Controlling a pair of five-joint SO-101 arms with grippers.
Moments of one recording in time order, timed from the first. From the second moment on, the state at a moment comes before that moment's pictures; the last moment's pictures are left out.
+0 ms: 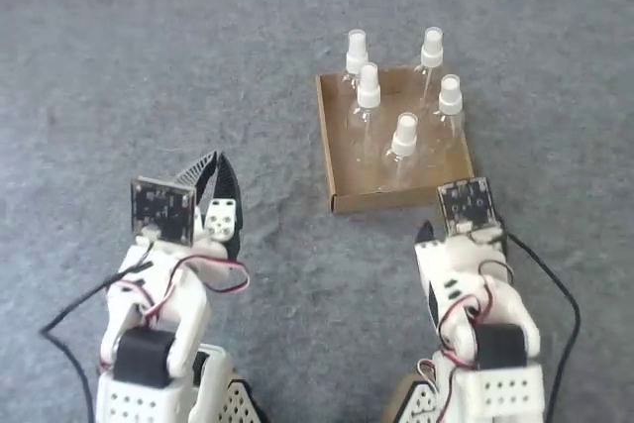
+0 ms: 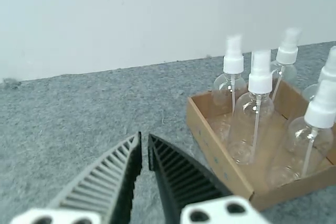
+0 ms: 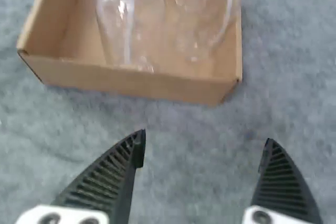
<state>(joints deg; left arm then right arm) 4.0 -92.8 74.1 50.0 3.6 -7.5 -93.7 83.9 59.2 9.1</state>
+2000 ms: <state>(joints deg) -3.9 -103.4 96.9 72.6 3.6 4.7 -101.5 95.3 69.0 10.7</state>
